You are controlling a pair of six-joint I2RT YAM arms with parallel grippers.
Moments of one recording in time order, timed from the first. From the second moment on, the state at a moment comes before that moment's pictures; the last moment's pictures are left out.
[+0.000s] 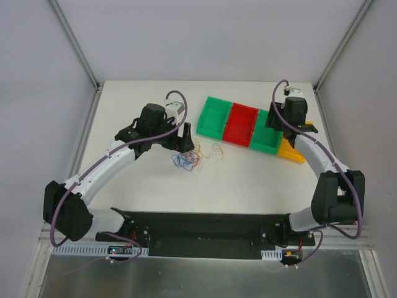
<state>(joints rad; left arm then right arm) -0.52 1.28 1.08 -0.48 0.30 -0.27 0.08 1.48 1.08 -0.26 0.19 0.18</state>
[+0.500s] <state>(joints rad) -0.47 1.68 1.15 -0.54 0.31 -0.32 0.69 1.50 0.57 0.46 -0.08 0.58</state>
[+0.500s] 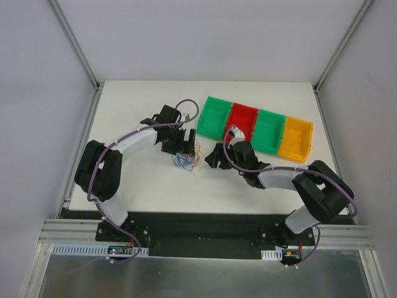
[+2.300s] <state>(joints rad) -0.47 1.66 1.22 -0.69 -0.15 -0.31 0.26 0.58 1.28 -0.64 0.63 0.30</state>
